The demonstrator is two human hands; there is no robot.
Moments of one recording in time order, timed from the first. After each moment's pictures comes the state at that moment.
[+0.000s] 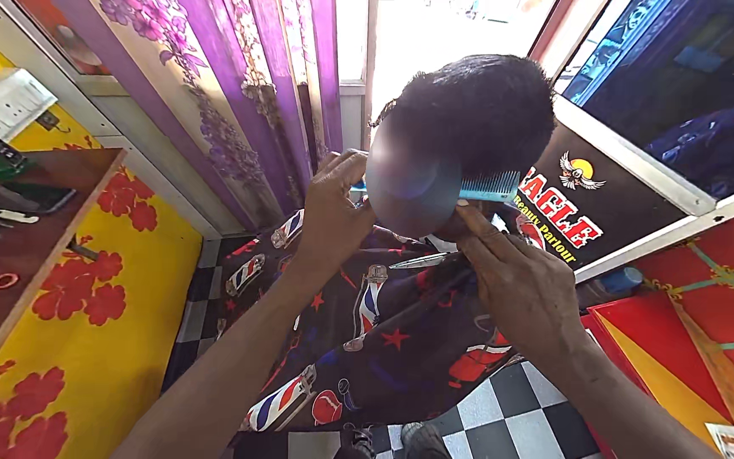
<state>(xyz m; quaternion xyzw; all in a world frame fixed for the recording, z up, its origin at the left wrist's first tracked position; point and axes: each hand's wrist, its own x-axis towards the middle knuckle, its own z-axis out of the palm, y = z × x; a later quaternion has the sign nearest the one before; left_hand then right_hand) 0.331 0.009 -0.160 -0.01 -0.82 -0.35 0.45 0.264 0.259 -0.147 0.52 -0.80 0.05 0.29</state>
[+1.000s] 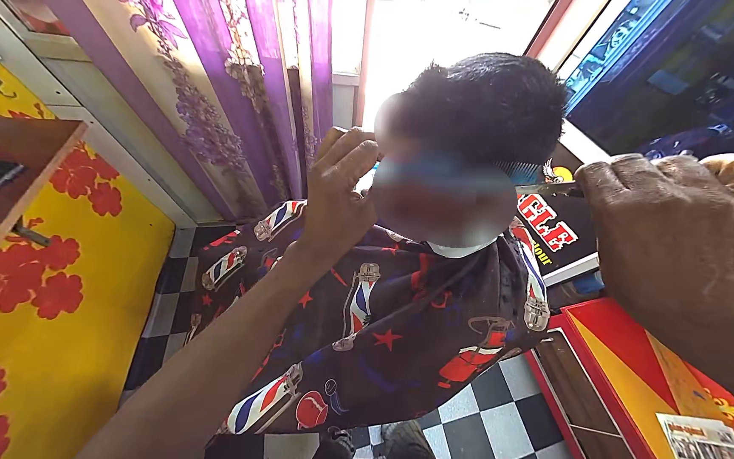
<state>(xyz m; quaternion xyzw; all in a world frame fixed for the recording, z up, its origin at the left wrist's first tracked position) 0.310 0.000 -0.165 -0.09 -0.78 -0.29 0.55 0.234 0.281 -0.055 0.38 -0.83 -0.20 0.35</state>
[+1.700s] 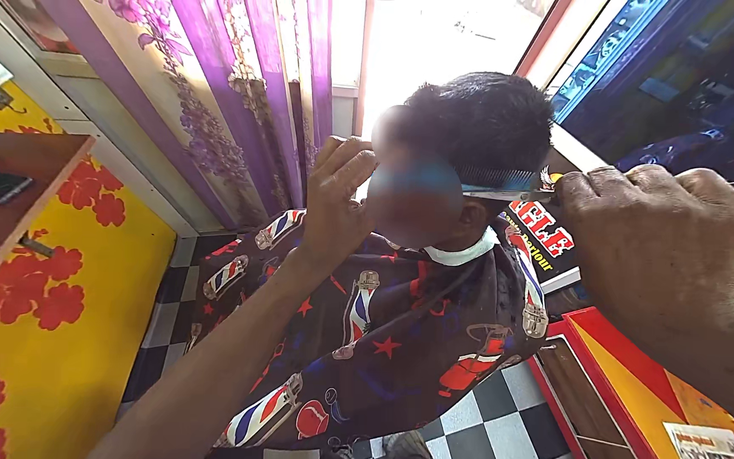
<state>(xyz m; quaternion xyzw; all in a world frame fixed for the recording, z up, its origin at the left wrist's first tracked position) 0.310 0.000 -0.159 -0.10 -0.77 -0.28 0.56 0.246 0.269 -0.050 0.38 -0.84 -0.22 0.33</state>
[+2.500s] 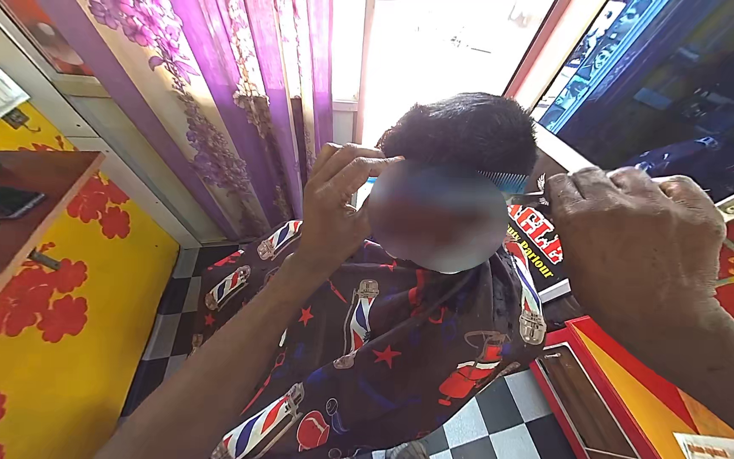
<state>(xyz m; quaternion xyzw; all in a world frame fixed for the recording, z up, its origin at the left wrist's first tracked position) 0.312 -0.002 -0.148 -0.11 -0.76 -0.28 0.57 0.247 0.266 -0.046 0.38 -0.84 -0.19 0.34</state>
